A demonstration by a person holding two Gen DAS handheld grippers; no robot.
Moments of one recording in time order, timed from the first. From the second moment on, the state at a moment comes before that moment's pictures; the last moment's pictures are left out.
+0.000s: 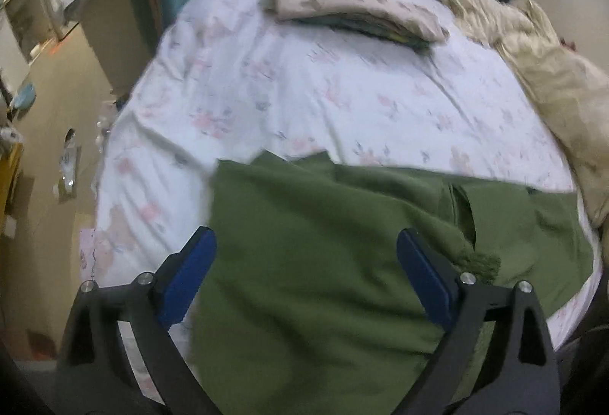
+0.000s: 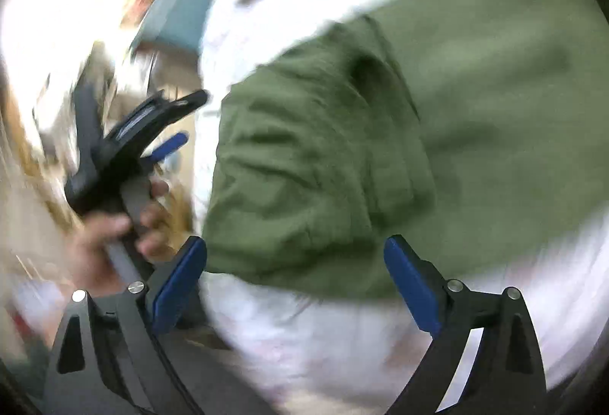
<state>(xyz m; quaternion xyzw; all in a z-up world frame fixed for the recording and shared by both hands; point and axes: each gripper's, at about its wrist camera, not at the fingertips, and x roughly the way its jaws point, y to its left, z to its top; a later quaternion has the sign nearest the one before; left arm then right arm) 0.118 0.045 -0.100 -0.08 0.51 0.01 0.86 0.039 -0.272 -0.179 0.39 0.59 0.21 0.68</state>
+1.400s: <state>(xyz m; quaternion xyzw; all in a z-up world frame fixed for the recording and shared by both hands) 0.134 0.021 -0.168 -0.08 0.59 0.00 0.80 0.071 -0.648 -0.172 0.47 0.33 -0.29 0.76</state>
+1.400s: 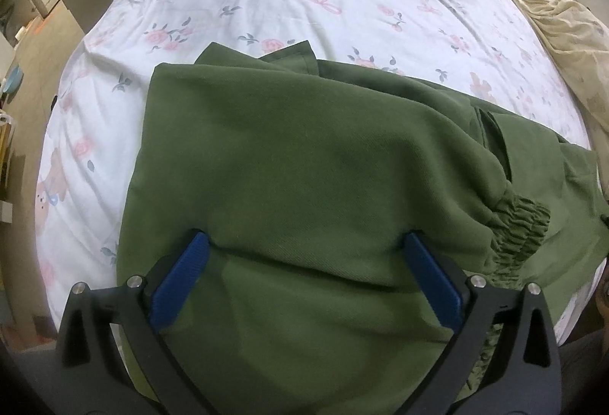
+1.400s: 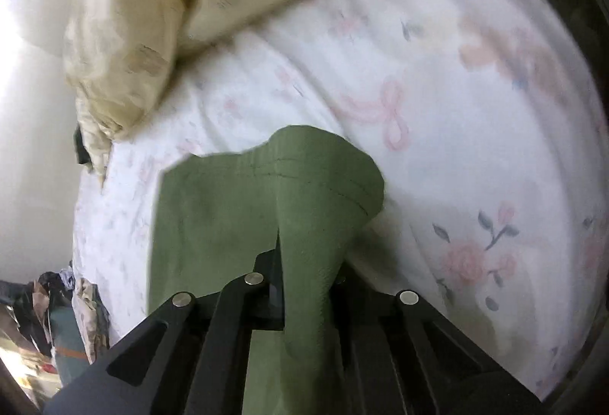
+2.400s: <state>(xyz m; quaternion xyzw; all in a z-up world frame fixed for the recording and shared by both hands) 0.136 0.047 -0.129 -0.15 0.57 0.04 0.80 0.002 -0.192 -0.105 -0.05 0.51 0.31 0.80</state>
